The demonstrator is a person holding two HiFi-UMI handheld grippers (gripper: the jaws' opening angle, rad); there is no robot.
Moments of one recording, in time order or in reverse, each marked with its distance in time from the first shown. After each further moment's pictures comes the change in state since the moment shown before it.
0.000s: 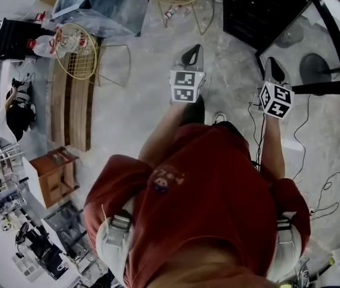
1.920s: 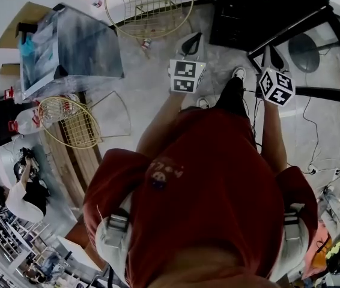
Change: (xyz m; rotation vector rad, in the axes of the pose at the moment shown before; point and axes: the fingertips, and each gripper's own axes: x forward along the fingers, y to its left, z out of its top) left arm 0.228 0.196 0.055 0.076 -0.072 -0.418; right arm 0.231 0.058 0.077 0.147 -0.047 -0.371
